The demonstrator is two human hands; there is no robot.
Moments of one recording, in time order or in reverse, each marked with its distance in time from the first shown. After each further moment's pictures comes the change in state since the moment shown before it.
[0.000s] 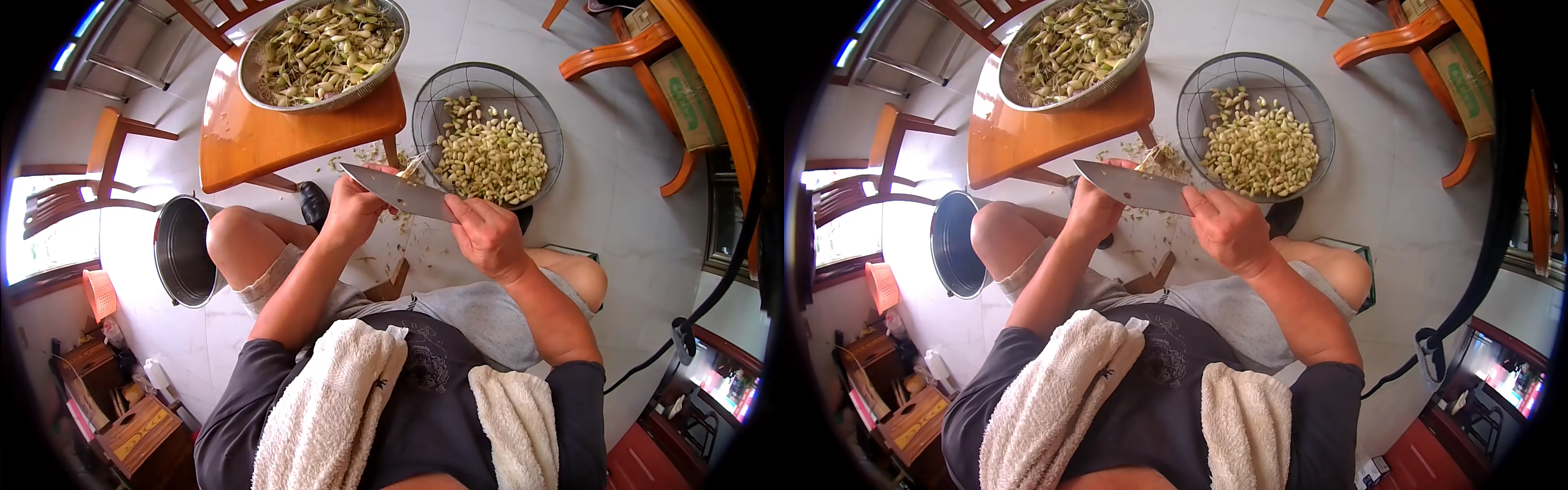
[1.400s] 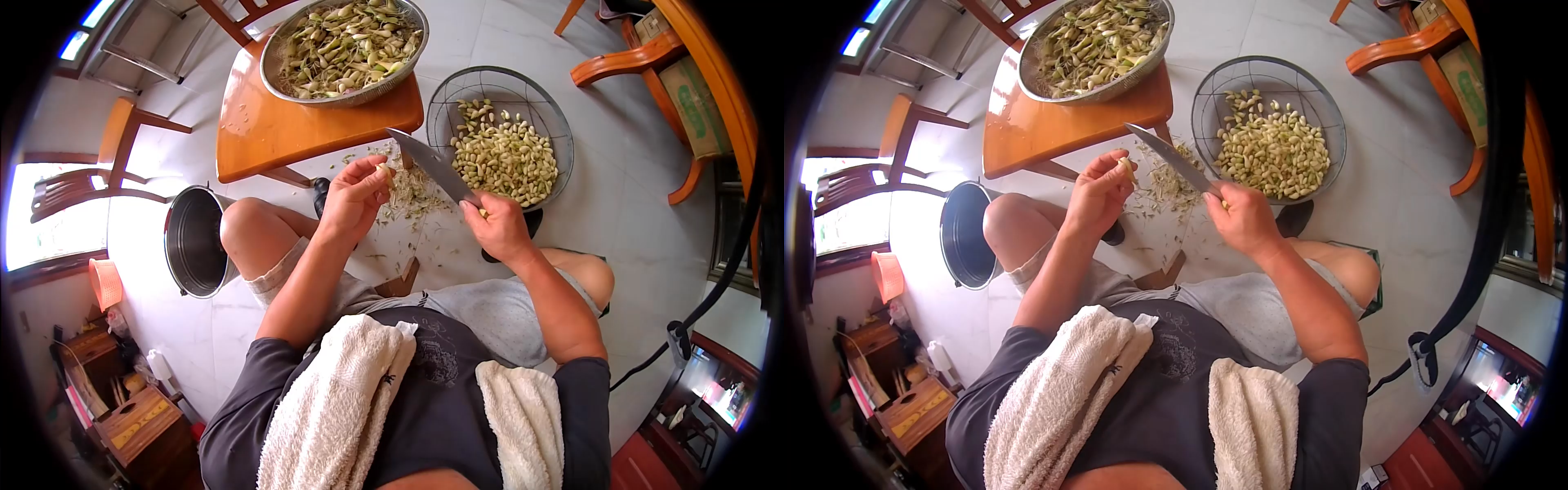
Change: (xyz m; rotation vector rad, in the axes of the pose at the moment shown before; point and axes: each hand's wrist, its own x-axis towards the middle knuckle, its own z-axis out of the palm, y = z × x) left_hand -0.007 0.011 -0.027 -0.170 0.027 -0.027; right_hand -0.002 0.009 0.018 0.407 -0.097 0.441
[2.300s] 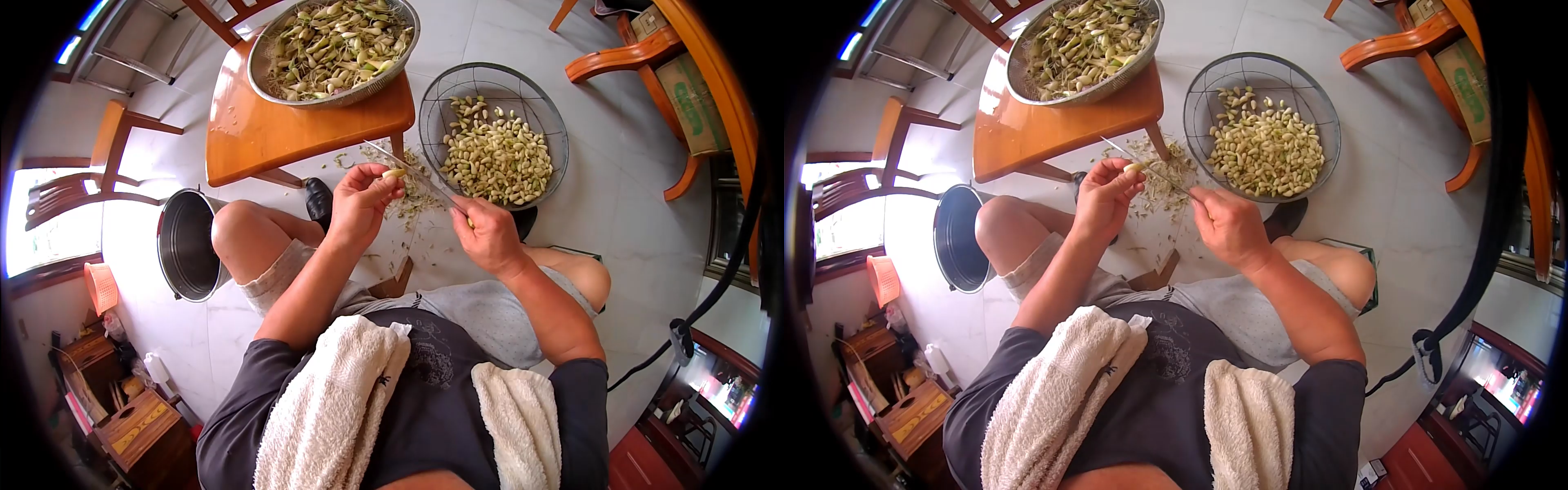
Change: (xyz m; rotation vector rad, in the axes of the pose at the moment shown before) left_hand 0.004 -0.026 0.009 -0.034 0.041 0.083; right_hand -0.005 -0.007 0.008 -0.112 0.127 -0.217
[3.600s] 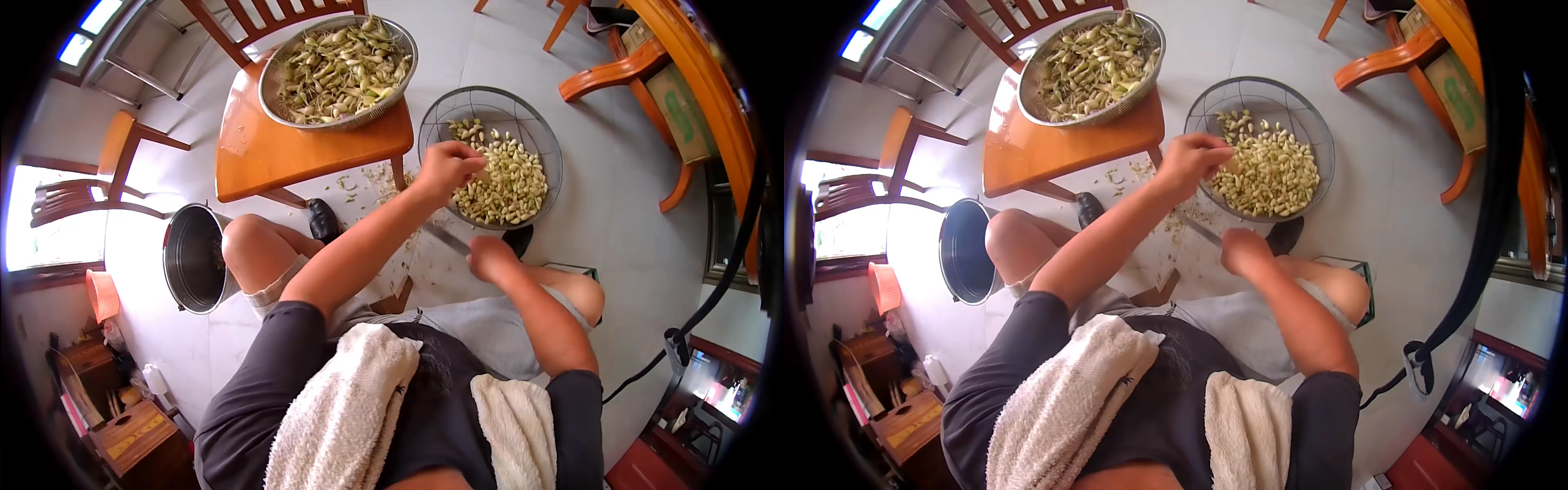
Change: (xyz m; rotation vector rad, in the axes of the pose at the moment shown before) left_hand 0.087 -0.044 0.101 0.501 -0.147 -0.104; right_hand -0.029 0.061 0.008 -0.479 -0.802 0.498
